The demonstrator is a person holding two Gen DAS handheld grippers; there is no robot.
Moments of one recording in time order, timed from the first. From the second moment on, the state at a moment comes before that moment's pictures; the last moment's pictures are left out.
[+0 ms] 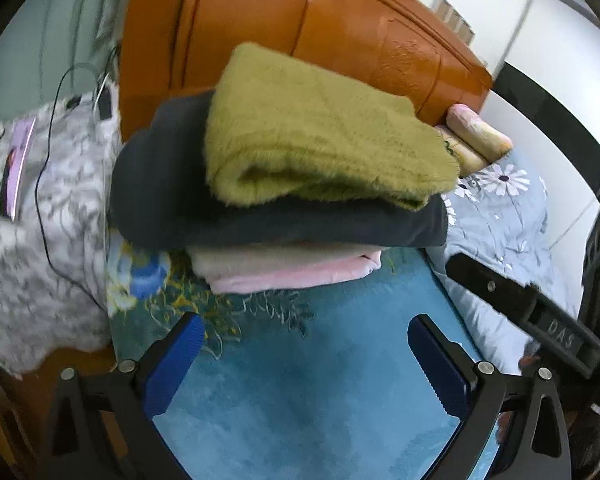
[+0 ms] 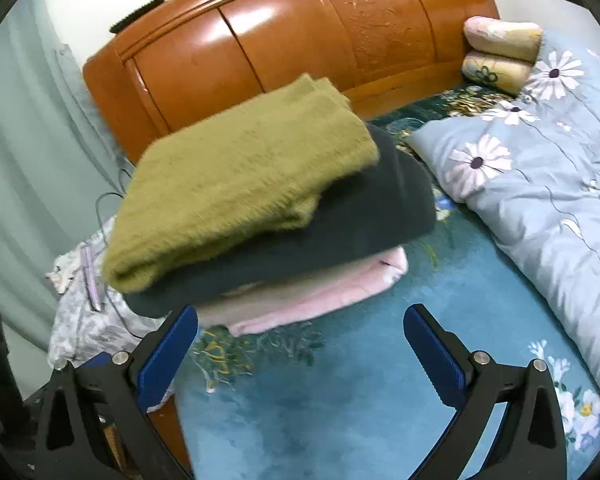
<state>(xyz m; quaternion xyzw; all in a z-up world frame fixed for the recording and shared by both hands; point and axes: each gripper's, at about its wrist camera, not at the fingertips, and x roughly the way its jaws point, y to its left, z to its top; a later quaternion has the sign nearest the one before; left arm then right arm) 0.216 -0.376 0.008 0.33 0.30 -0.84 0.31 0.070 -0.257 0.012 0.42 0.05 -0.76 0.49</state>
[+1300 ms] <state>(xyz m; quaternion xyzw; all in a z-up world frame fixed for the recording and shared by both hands) 0.241 -0.402 -0.100 0.34 0.36 -0.76 0.42 0.114 -0.293 -0.071 0.39 0.17 -0.76 0.50</state>
